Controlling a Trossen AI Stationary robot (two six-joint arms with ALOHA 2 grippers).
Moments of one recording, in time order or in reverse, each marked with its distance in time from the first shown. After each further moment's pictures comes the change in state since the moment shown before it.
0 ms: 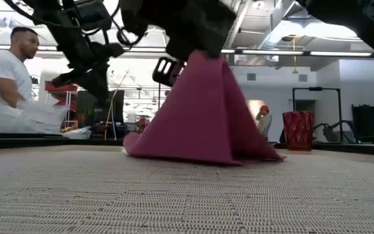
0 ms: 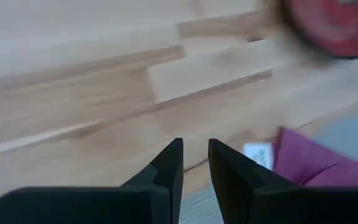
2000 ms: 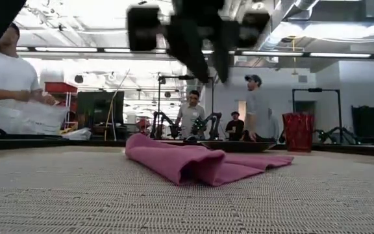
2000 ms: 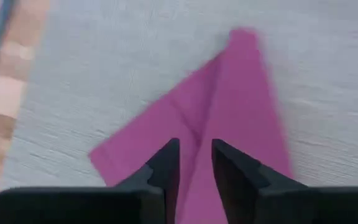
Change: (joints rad) left arm -0.598 1.145 1.188 -0.390 0.335 1.943; right arm 0.477 -0.887 -0.003 -0.096 1.049 1.177
